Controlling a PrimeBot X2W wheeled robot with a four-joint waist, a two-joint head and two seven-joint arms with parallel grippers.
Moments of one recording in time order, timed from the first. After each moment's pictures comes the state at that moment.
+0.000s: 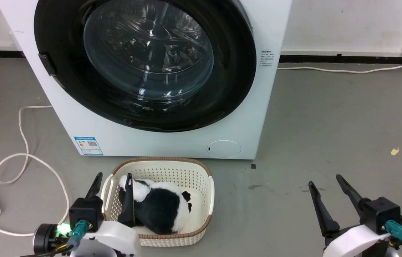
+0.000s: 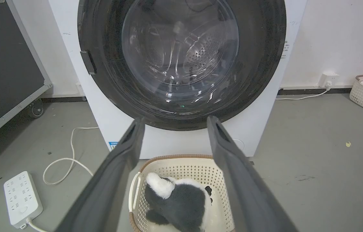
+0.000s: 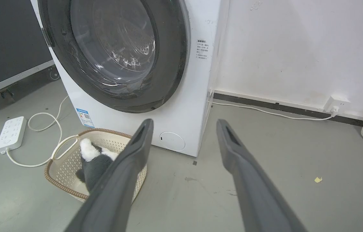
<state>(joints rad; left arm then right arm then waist) -0.02 0.05 -0.03 0.01 -0.01 0.02 -0.03 0.01 -0.07 0.00 0.00 0.03 0.13 -0.03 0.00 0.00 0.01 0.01</state>
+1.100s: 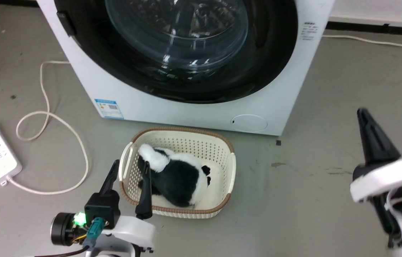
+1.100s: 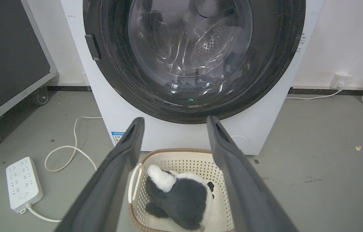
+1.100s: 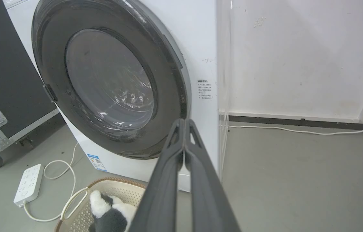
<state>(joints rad) -0.05 0.05 -0.14 0.00 -0.05 0.08 -0.10 -0.25 -0.16 -0.03 0.02 0.30 0.13 0.02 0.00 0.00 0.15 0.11</state>
